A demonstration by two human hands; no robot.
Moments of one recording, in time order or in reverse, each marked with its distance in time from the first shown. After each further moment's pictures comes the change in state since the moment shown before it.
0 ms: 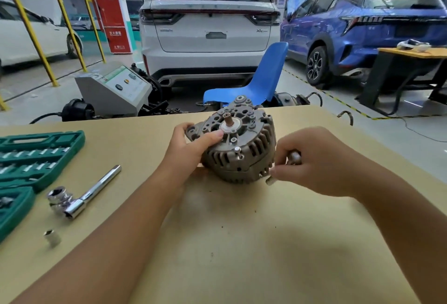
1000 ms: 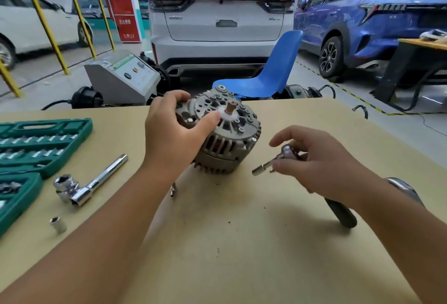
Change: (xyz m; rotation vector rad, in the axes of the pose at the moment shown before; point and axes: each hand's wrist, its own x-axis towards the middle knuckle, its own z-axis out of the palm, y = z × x) left_hand -0.002 0.012 -0.022 0.595 0.414 0.616; right_hand 0.008 0.015 0.041 0.541 0.069 0.145
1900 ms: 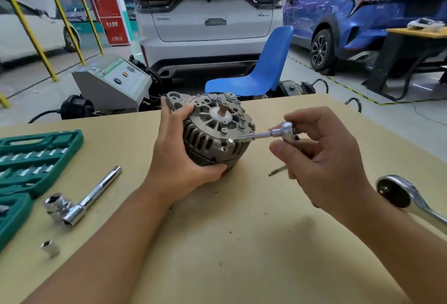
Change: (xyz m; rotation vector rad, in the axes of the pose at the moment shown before) left_hand -0.011 -0.018 0.004 -0.039 -0.285 0.153; right_hand -0.008 -0.008 0.018 0.264 0.382 -0.380
